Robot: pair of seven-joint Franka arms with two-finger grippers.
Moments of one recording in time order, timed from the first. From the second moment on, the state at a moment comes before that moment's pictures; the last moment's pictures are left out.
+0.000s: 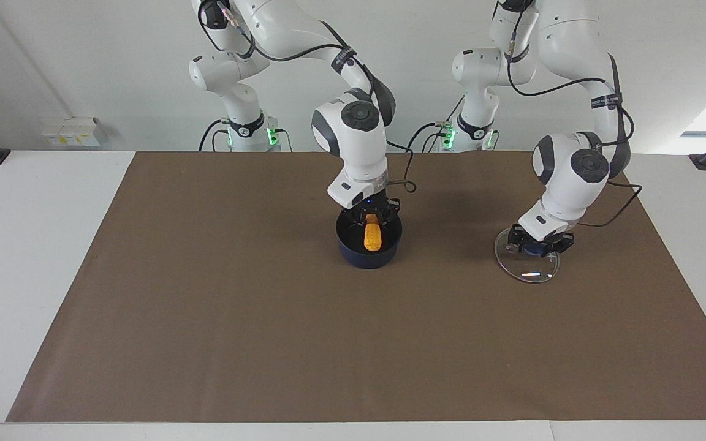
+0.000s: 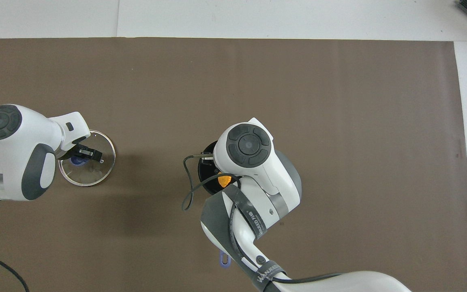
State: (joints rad) left arm -0.07 0.17 0.03 -2.13 0.09 2.29 0.23; right arm 0.64 0.36 -0.01 -1.73 0.09 2.18 0.63
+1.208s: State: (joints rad) left arm -0.14 0.15 -0.01 -1.72 -0.02 1.83 -0.06; right arm 0.64 0.38 -0.01 -1.78 0.11 2.20 0.63
